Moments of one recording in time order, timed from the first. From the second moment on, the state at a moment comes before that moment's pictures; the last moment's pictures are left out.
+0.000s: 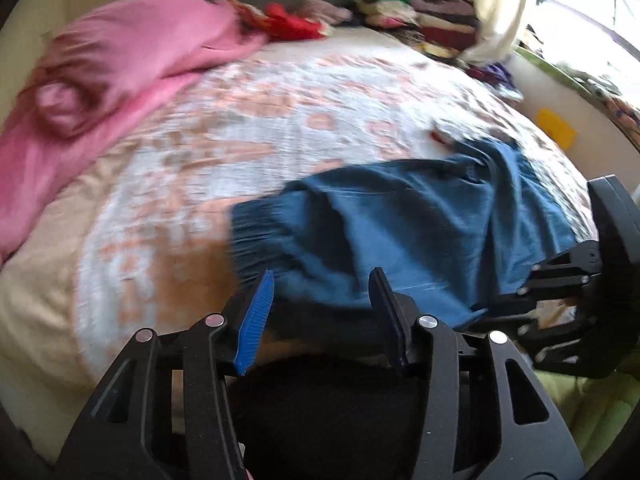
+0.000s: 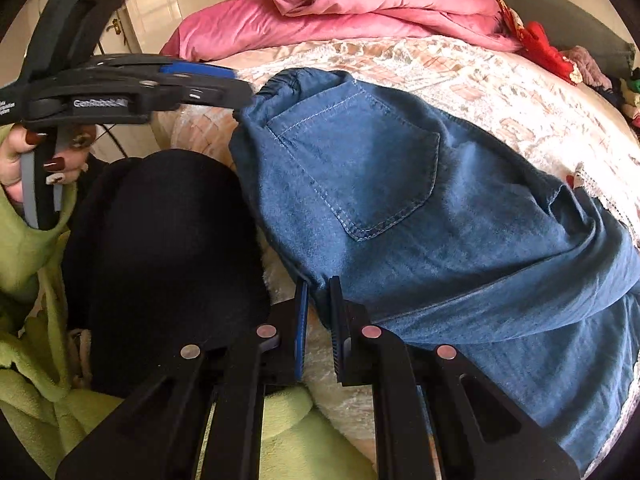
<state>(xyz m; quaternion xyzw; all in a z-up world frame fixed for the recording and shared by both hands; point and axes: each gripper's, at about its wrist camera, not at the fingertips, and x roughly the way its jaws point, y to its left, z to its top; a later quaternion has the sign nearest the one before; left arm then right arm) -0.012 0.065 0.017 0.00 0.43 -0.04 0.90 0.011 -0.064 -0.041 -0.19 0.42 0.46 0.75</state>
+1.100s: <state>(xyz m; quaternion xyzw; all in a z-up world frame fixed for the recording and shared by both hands) -0.015 0.053 0.001 0.00 0.44 -0.02 0.90 0.043 -0.096 -0.018 -0.11 0.43 0.40 0.81</state>
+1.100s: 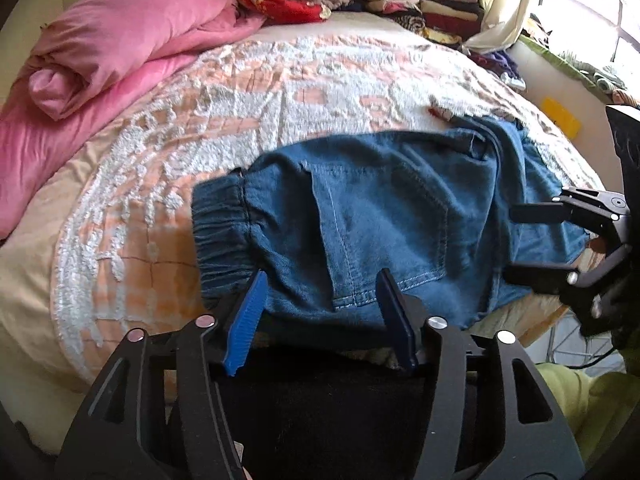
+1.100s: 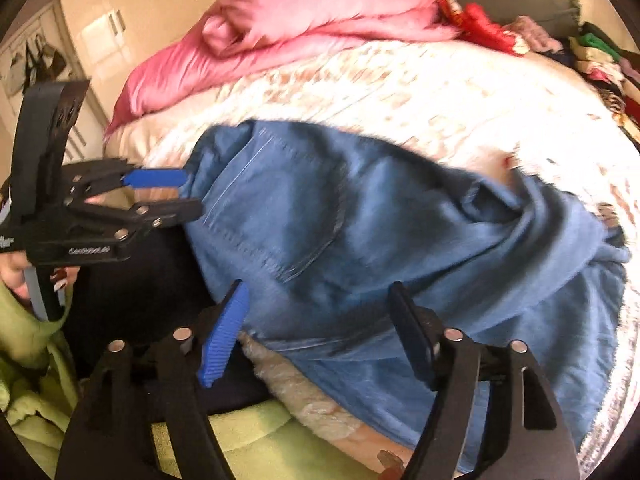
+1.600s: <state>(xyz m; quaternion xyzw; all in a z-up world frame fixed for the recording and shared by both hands) -0.005 0.016 0.027 0.00 0.42 -0.07 0.90 0.088 -0.170 0.018 -0.07 0.39 0.29 0.87</state>
